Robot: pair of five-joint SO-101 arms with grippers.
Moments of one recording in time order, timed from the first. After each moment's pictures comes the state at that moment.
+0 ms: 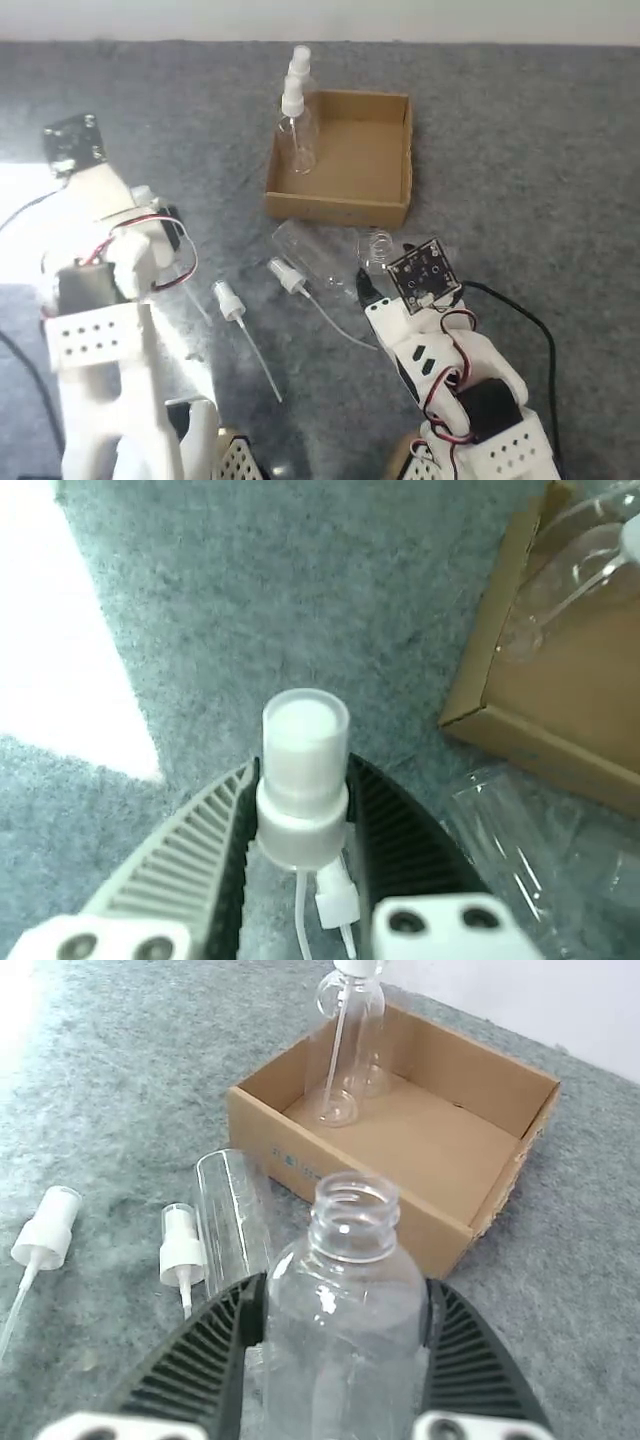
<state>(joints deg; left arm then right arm) -17.1 -44.4 38.1 71.4 15.3 -29.4 -90.1 77.0 52.0 6.3</state>
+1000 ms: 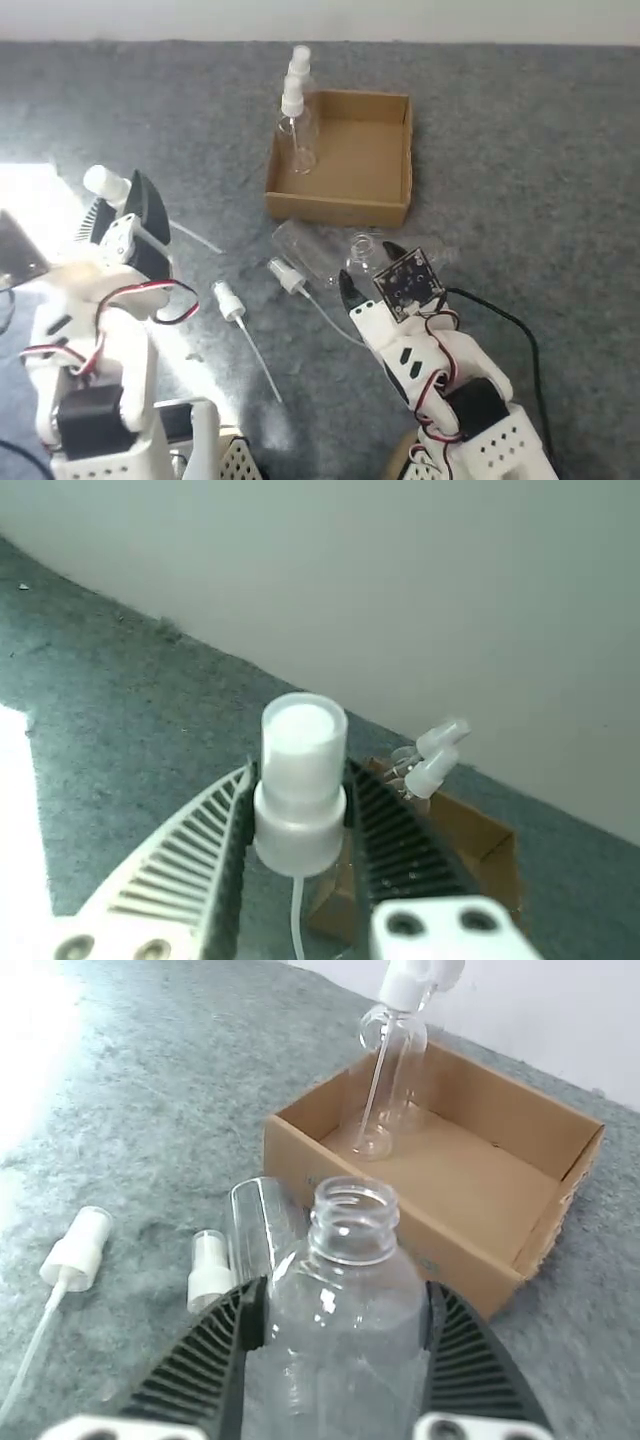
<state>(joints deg) -15.0 -76.8 45.7 60.3 26.8 -34.1 -90.1 83.2 42.0 6.3</state>
